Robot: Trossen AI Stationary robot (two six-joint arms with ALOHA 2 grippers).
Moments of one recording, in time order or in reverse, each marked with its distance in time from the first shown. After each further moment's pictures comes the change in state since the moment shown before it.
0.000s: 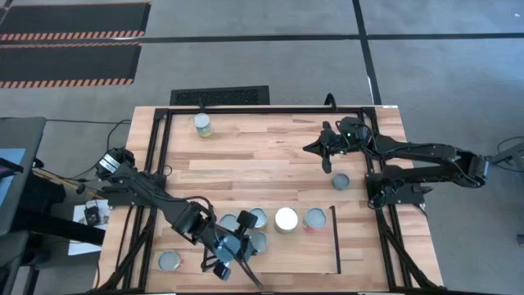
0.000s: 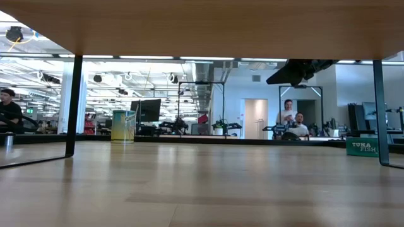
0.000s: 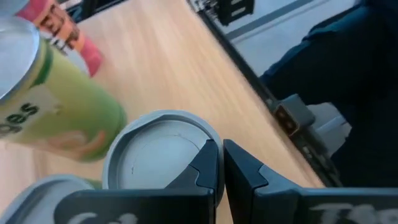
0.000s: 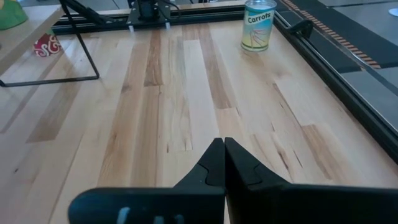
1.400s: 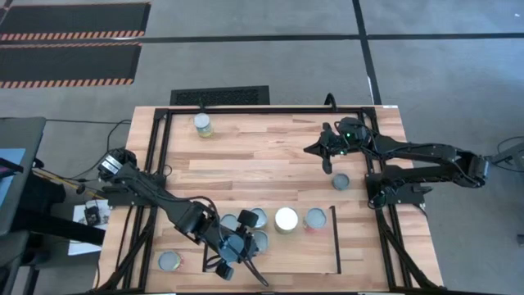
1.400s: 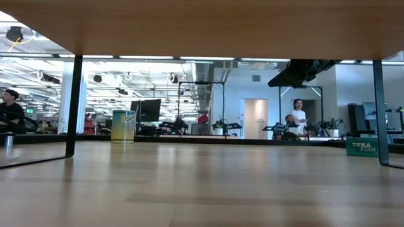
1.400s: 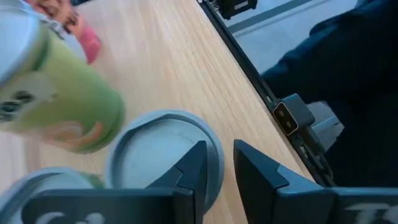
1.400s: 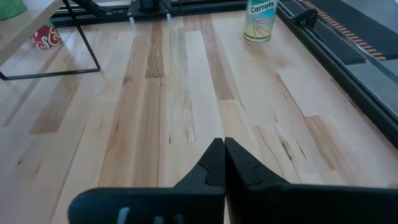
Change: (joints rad) left arm 0.019 0.020 0.038 -0.044 0.015 -0.053; right arm 0.000 0.000 0.000 -0.034 -0.002 -0.005
